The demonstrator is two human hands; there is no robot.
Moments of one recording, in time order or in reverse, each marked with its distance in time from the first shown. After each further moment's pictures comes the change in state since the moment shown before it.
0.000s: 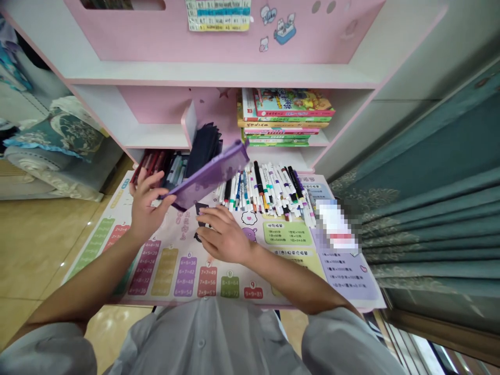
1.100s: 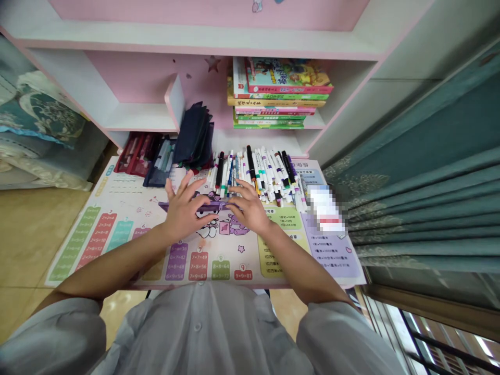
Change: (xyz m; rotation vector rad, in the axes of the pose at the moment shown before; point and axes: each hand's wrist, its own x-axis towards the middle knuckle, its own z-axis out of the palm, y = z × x) left_hand -0.037 0.069 0.058 0.052 -0.226 0.391; right_hand -0.059 0.070 -0.025 -0.031 0.022 0.257
